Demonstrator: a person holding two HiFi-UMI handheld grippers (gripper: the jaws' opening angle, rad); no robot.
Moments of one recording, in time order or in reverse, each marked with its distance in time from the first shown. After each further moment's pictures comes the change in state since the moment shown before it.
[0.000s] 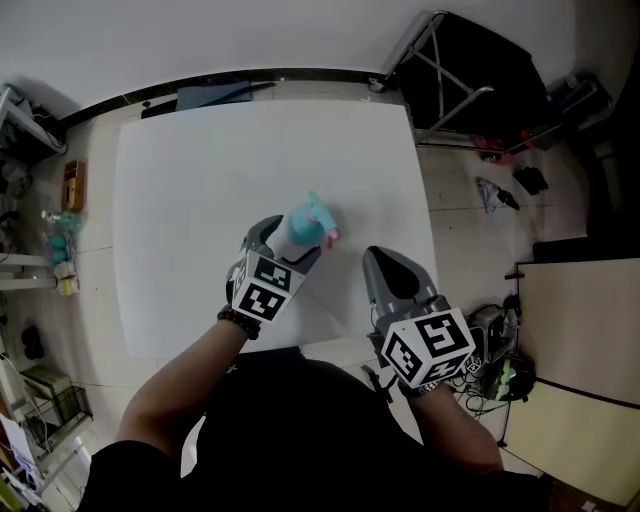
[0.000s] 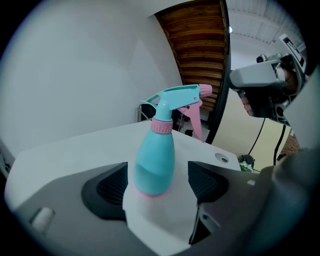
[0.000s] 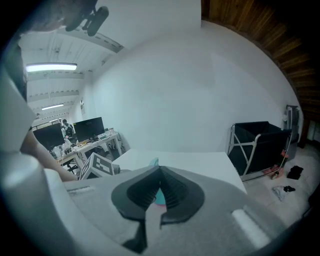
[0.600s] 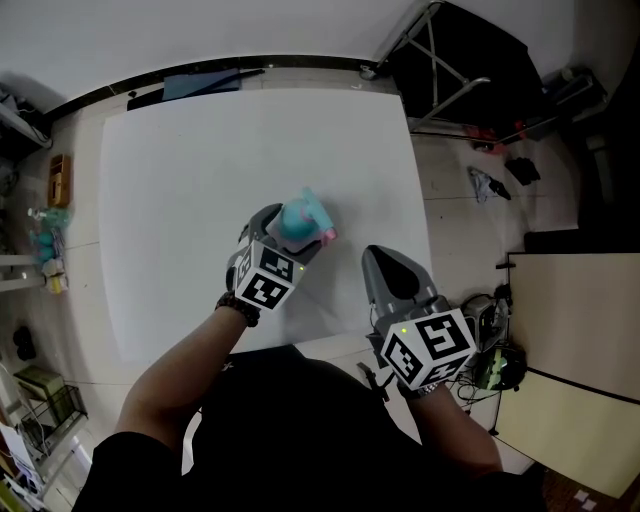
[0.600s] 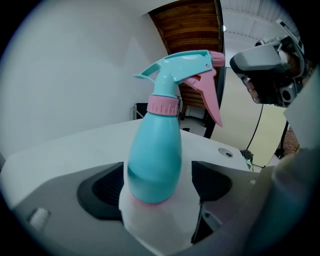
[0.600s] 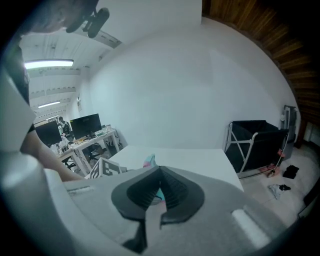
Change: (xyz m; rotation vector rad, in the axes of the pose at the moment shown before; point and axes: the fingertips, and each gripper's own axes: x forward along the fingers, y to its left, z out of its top) left arm 0.034 -0.002 -0.009 0.050 -0.001 -0.038; right arm 0.001 -0.006 -0.006 0.001 0.042 -0.031
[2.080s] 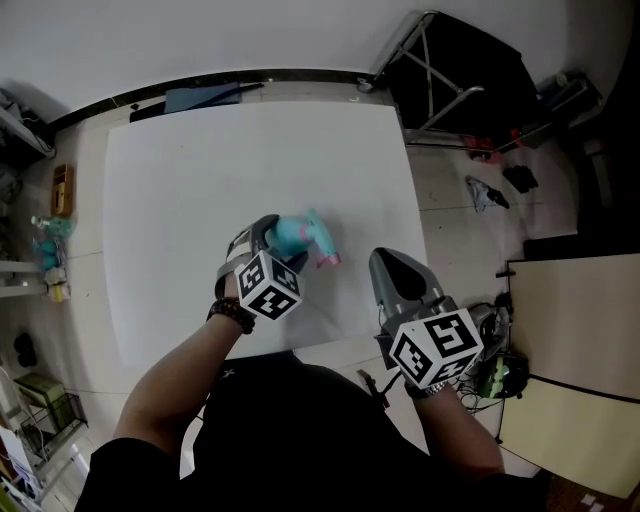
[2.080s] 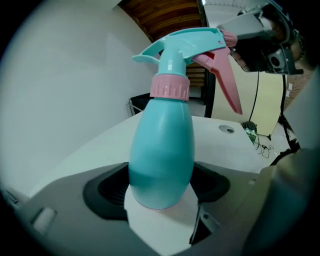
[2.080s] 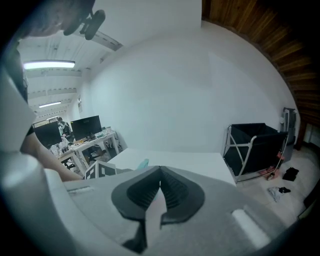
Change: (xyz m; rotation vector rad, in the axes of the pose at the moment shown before) left arm -0.011 0.004 -0.011 0.241 0.156 0.076; right arm -0.012 -0.012 0.009 -0.007 -0.031 0.000
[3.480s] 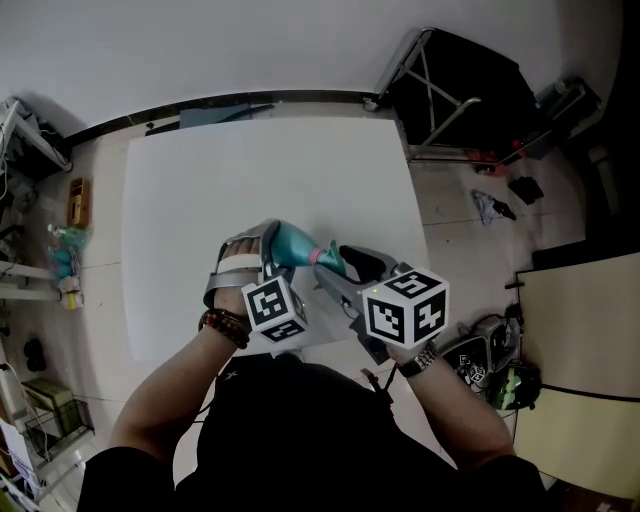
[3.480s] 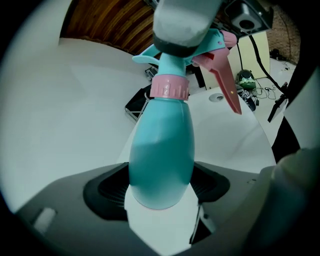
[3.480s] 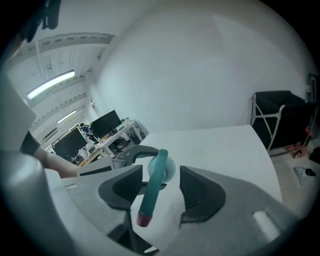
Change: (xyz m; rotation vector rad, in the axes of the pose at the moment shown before) left arm -0.060 0.012 0.005 0.476 0.150 0.229; right arm 0.039 0.063 -0.032 0.115 0.258 0.281
